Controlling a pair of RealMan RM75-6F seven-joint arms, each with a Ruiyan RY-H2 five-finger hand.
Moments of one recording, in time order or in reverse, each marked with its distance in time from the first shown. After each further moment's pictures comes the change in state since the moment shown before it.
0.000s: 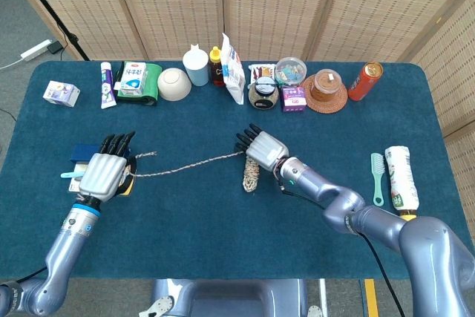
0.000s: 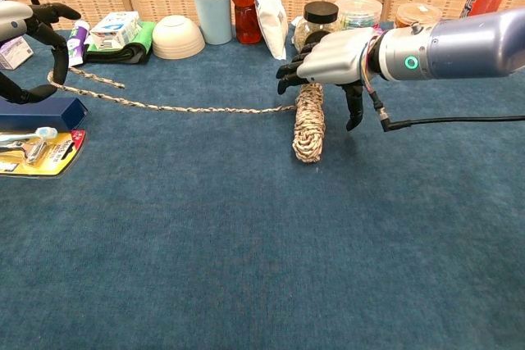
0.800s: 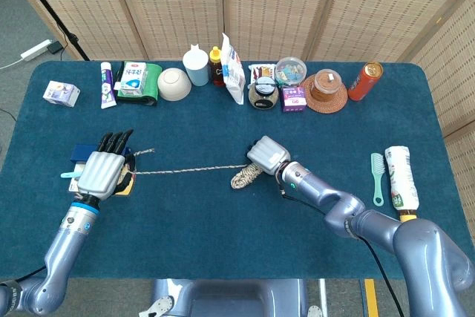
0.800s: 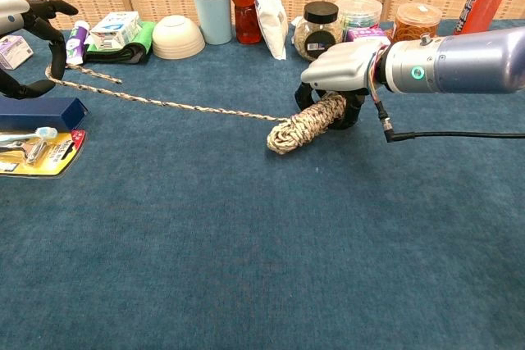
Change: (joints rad) left arm -0.001 0.005 -0.011 -0.003 -0.008 -0.001 -0.007; right arm -0.019 -0.019 -0.053 0.016 0.002 0.073 0.163
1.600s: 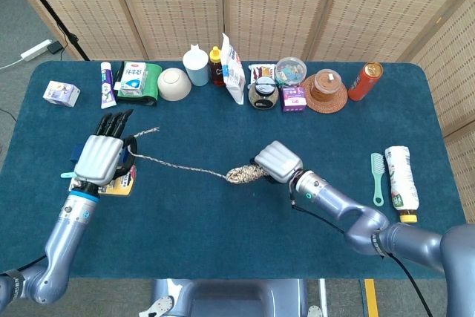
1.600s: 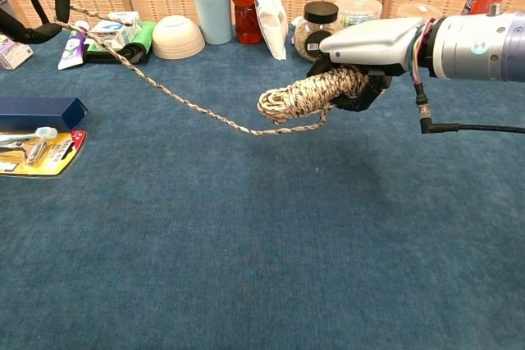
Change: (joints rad) left arm -0.025 0.007 -0.081 0.025 0.053 0.031 -0.078; right arm -0.105 0.203 0.015 -0.352 0.045 0.144 0.075
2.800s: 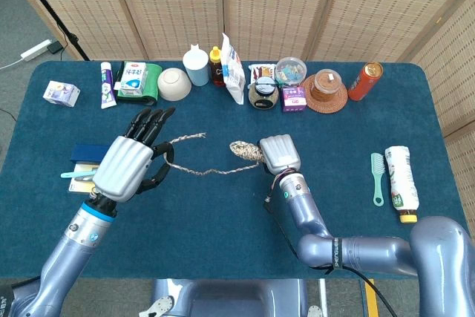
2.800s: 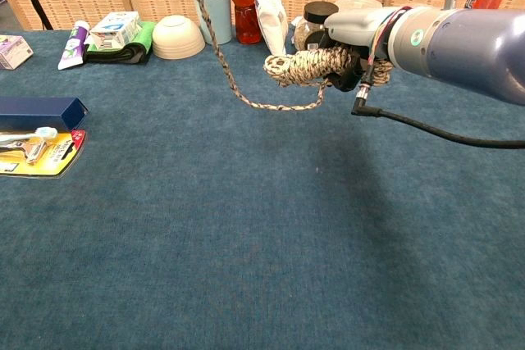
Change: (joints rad) left arm -0.068 0.162 -0.108 -0.451 0.024 0.025 0.090; right arm 0.112 -0.139 0.116 -0.262 1.013 0.373 -0.792
